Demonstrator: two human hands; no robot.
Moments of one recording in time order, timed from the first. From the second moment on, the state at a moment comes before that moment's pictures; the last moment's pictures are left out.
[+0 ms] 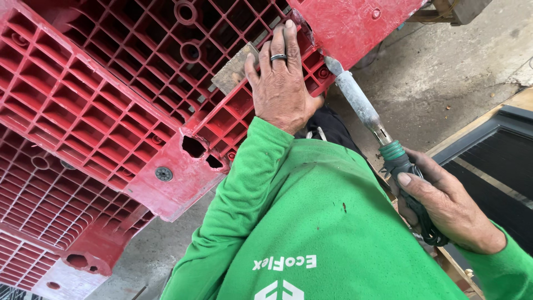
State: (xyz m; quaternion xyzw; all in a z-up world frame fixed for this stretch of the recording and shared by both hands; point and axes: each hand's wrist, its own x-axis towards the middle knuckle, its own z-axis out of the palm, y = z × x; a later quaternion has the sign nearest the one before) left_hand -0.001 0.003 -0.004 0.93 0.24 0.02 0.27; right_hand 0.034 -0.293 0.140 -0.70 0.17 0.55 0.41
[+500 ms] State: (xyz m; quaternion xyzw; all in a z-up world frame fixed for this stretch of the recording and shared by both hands) left_hand -0.003 0.002 -0.008 0.94 0.24 0.03 0.25; right_hand 0.031 -0.296 0.138 -0.69 0.18 0.55 0.44
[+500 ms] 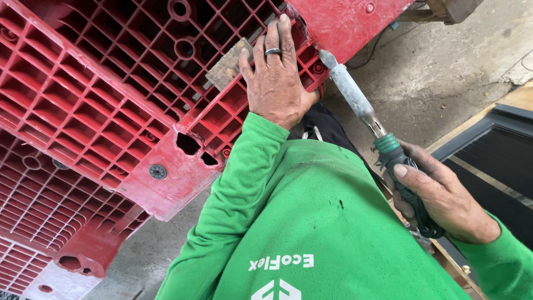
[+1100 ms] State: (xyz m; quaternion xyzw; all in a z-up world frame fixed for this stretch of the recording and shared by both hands) left_hand -0.005 0.004 -0.005 0.93 0.23 0.02 0.28; right_hand 0.024 -0.300 0.150 -0.68 0.17 0.53 0.48
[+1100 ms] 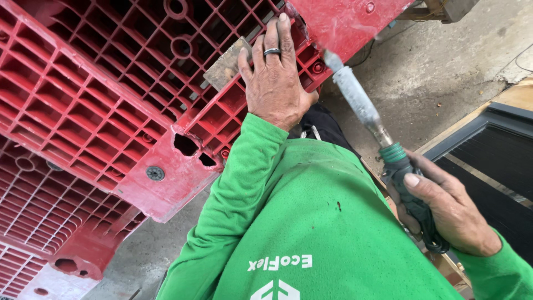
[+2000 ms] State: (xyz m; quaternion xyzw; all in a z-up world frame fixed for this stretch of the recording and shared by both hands) left_hand -0.001 0.008 -0.002 0.93 0.23 0.02 0.29; right_hand 0.030 -0.278 0.140 -0.69 0.17 0.55 0.44
